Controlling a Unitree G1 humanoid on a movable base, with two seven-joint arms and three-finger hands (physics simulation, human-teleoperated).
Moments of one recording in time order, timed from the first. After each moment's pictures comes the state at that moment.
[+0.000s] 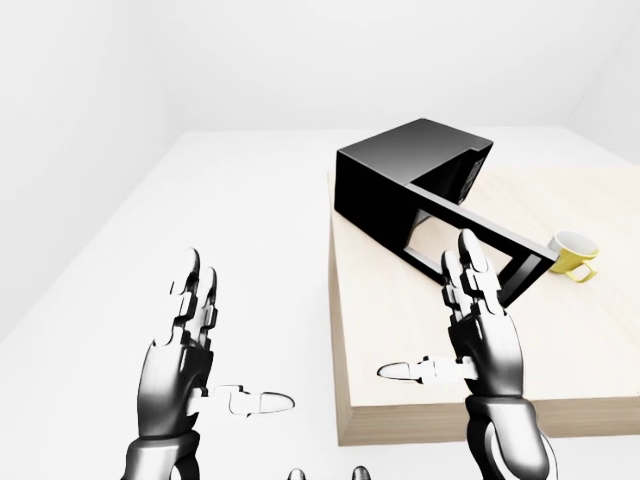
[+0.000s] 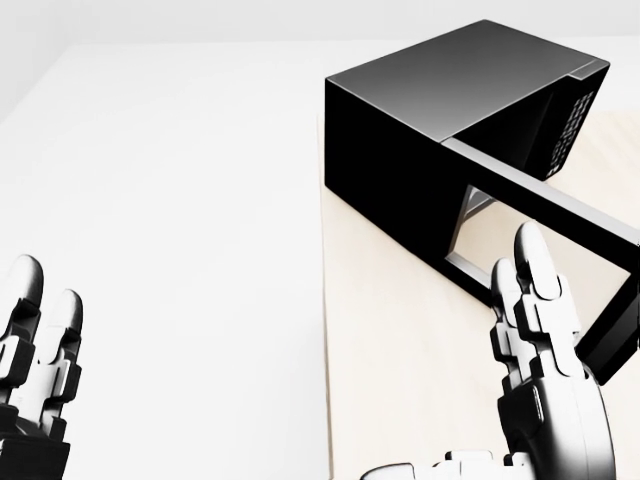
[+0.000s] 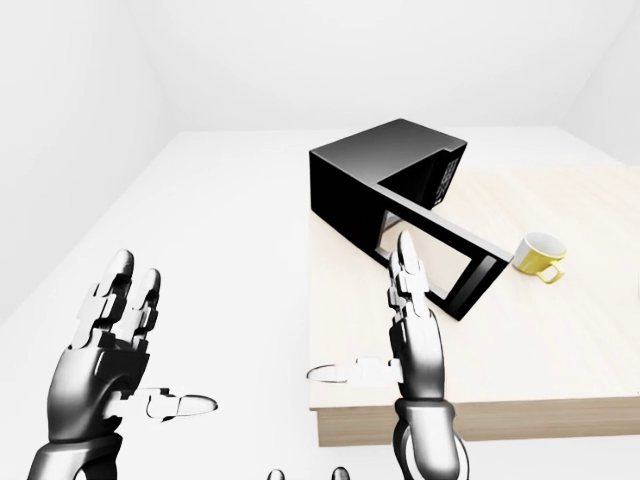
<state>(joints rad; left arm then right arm) 0.51 -0.03 0.02 -0.83 -0.04 0.06 -0.17 0.39 -0.04 0.13 -0.76 -0.07 0.09 -0.04</state>
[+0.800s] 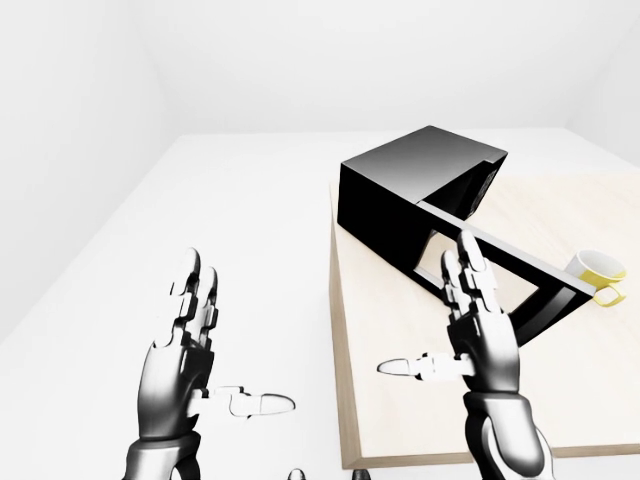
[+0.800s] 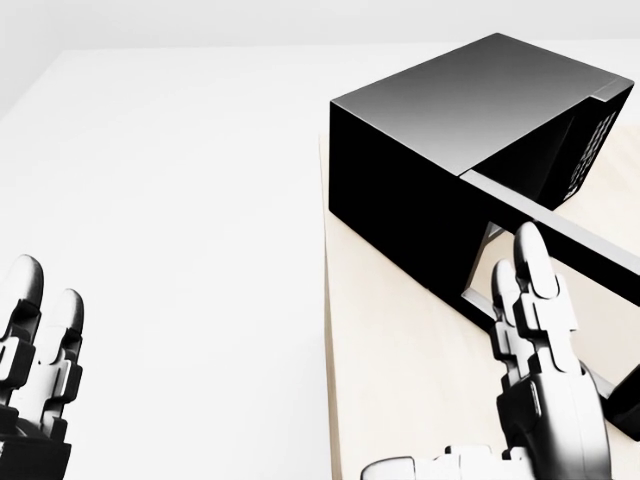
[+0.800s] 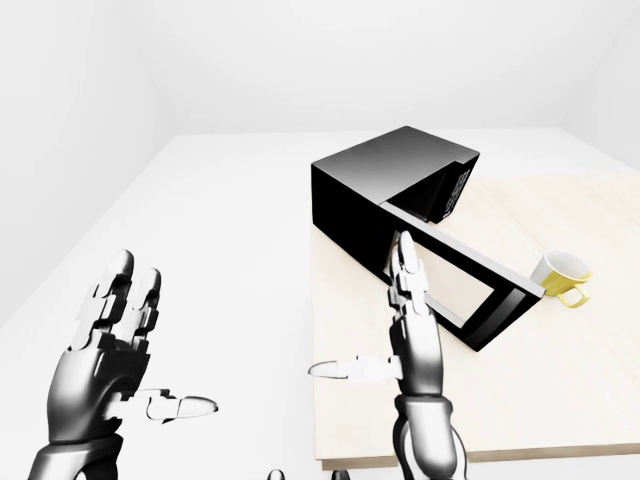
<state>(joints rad) 0.52 -0.02 0.01 -0.82 -0.05 0.04 -0.17 0.38 -0.03 0.12 -0.73 -0.07 0.09 -0.05</state>
